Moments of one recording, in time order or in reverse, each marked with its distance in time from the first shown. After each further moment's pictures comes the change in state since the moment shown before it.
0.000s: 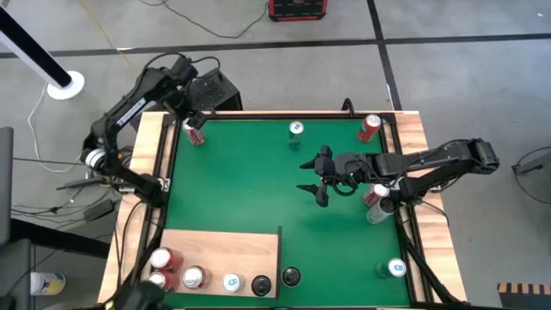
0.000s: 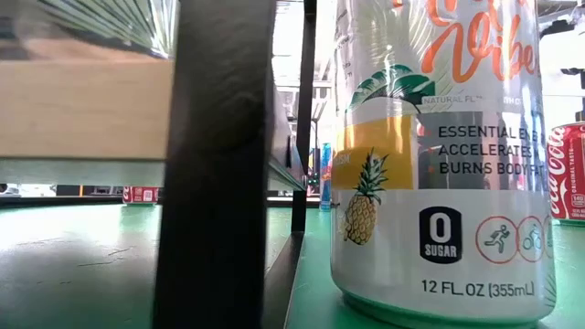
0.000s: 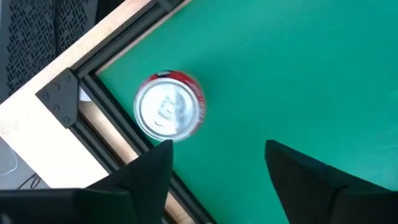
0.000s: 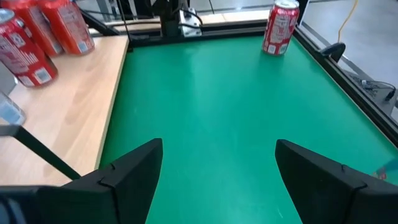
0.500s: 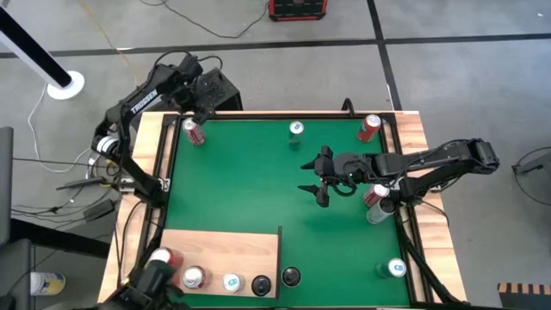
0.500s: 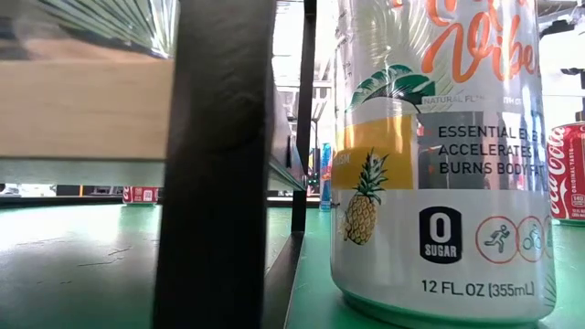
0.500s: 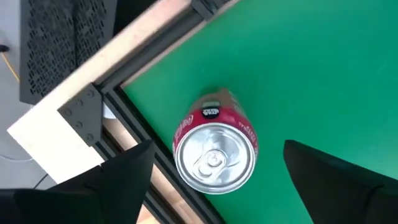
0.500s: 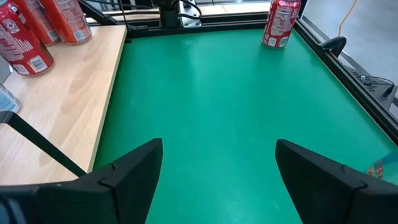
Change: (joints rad) left arm 0.062 0.150 0.000 0.088 -0.070 0.070; right arm -0.001 0.000 0.000 -0.030 0.000 -0.013
